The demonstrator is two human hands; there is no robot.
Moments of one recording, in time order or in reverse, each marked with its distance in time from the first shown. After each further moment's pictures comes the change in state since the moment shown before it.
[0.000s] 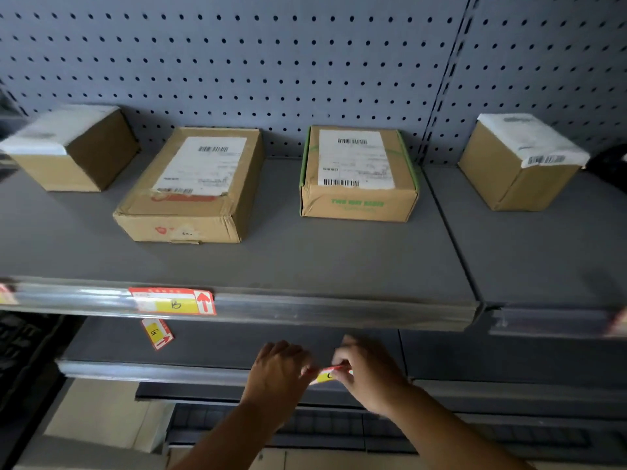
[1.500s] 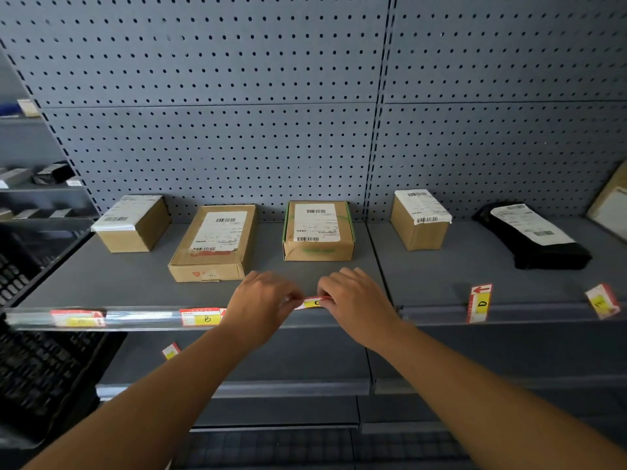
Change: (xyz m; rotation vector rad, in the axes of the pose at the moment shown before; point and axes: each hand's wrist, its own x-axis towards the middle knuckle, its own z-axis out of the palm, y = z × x) left_hand 0.018 0.067 -0.244 0.011 0.329 0.210; right_hand -0.054 -0.091 -0.199 -0.314 0.593 -0.338
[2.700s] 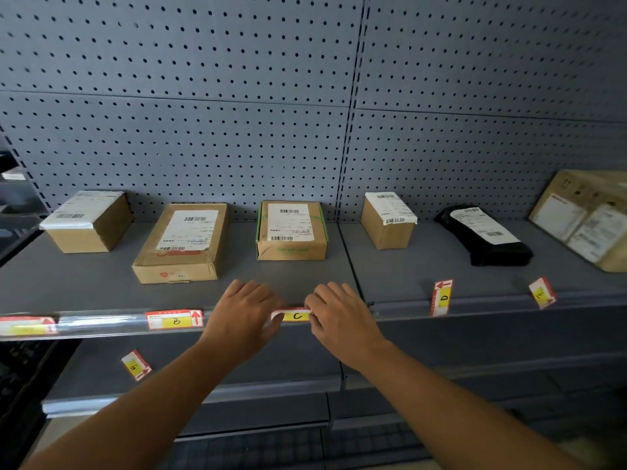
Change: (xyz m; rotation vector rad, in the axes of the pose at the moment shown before) left_hand -0.016 0.005 0.024 0.186 0.002 0.124; right_hand -0.037 -0.005 0.005 -0.185 -0.064 0.038
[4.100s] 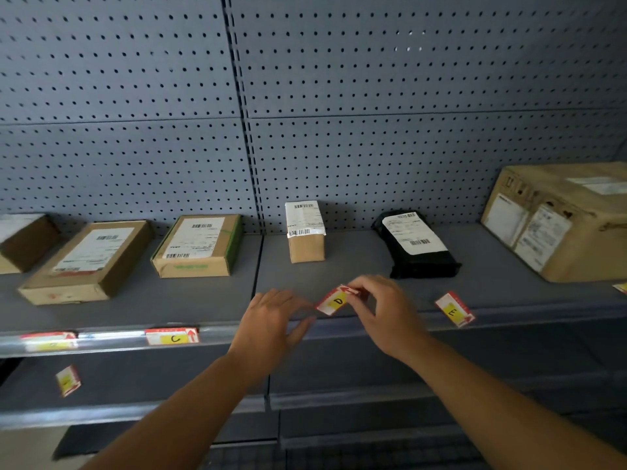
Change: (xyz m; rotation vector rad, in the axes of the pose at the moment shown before) left_hand 0.146 0.216 0.053 -0.290 0.048 -0.120; right_hand -0.114 0.260 -0.074 0.527 0.055 0.294
